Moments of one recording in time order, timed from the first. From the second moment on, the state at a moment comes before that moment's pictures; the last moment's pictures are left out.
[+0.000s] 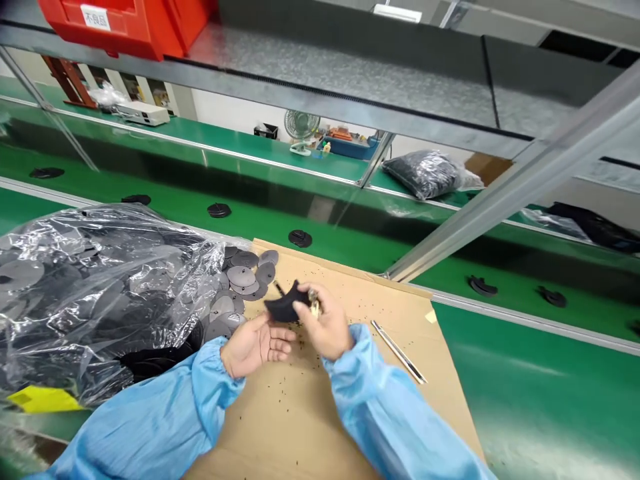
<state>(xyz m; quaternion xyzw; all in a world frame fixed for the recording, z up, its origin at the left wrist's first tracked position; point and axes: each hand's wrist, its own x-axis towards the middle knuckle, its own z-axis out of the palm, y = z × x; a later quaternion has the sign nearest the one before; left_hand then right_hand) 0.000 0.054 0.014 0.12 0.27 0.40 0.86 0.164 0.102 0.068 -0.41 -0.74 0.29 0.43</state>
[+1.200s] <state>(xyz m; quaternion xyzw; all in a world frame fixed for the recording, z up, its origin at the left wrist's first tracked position) 0.001 0.052 0.015 0.22 0.35 0.61 0.67 0.179 0.038 0.014 -0.50 -0.79 0.15 0.32</state>
